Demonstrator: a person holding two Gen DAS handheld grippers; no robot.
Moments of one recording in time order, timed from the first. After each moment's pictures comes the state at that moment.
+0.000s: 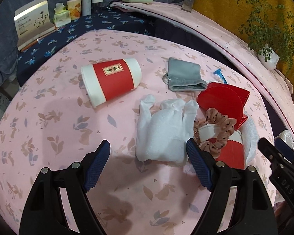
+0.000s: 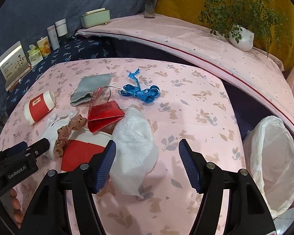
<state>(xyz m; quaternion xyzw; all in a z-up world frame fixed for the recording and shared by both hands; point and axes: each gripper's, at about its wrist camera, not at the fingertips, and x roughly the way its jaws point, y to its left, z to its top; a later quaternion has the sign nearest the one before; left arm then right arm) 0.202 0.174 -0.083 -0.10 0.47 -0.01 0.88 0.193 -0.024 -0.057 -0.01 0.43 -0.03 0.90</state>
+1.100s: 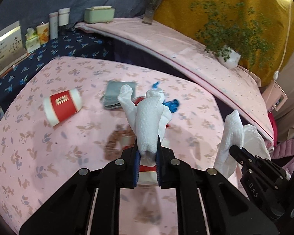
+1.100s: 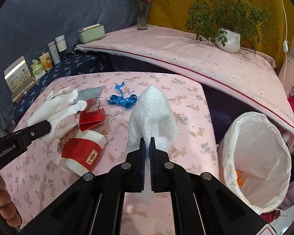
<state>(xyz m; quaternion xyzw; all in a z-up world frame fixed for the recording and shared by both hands) 0.169 0.092 -0.005 -0.09 0.41 -0.12 0.90 0.141 -0.083 -0.017 0.02 0.39 -0.03 0.92</state>
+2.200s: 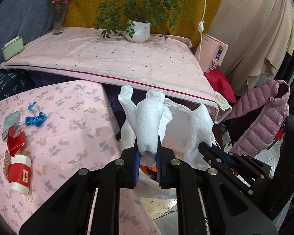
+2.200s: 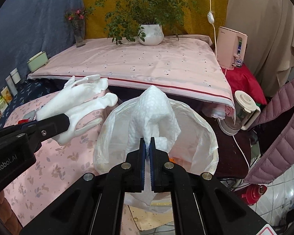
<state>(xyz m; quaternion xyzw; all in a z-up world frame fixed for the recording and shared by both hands) 0.112 -0.168 0.024 0.03 0.40 -0.32 0.86 0.048 -0.281 -0.005 0.08 0.37 -0.18 0.91</state>
